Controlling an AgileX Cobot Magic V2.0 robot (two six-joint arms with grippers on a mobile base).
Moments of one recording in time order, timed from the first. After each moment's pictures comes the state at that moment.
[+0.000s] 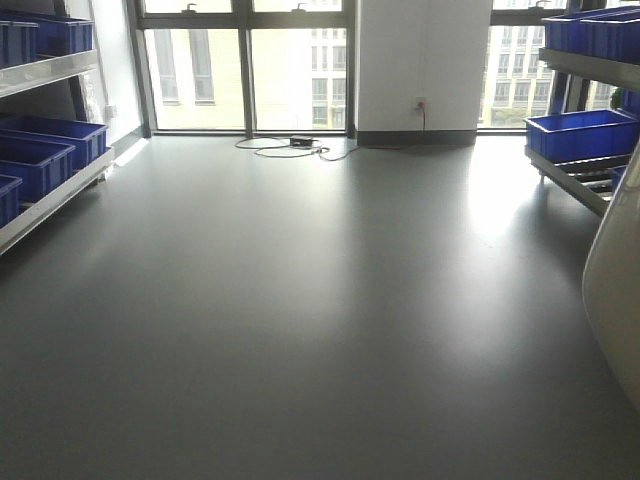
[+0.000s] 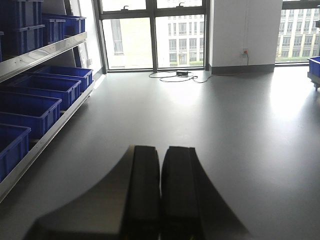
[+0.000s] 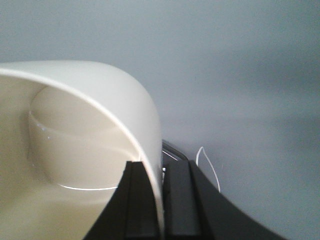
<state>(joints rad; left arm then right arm) -0.03 -0.01 0.01 -0.07 0.09 0.10 0.38 0.76 -0.83 -0.06 1.25 0.47</state>
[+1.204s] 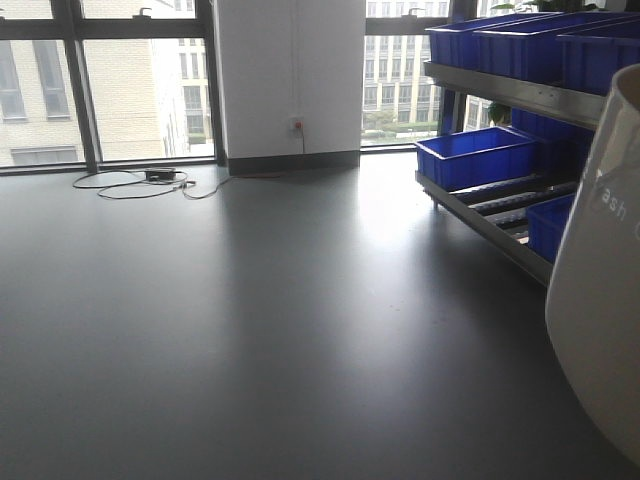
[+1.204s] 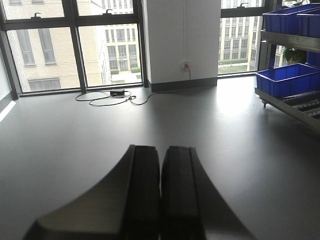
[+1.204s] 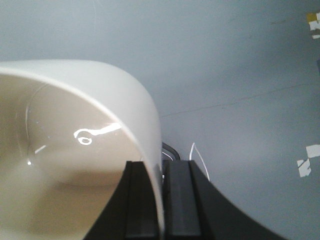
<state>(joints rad) -0.02 -0.01 0.01 -0.07 0.08 0.10 0.38 0.89 -0.83 -0.09 1.18 0.47</state>
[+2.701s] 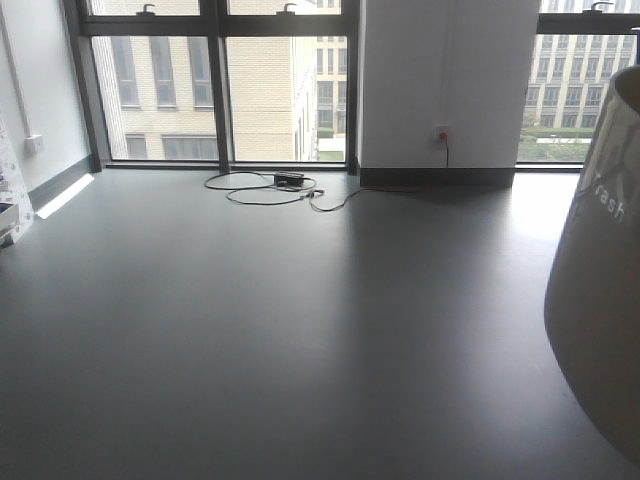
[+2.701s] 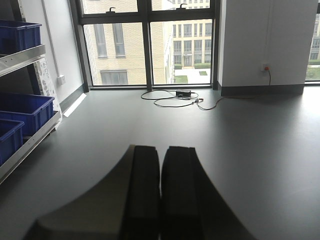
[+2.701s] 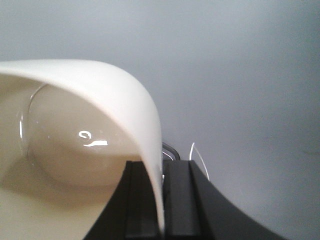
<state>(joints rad) -0.02 -0.01 0.01 -0.07 0.08 0.10 0.38 0.89 -0.83 -0.09 1.18 0.47</state>
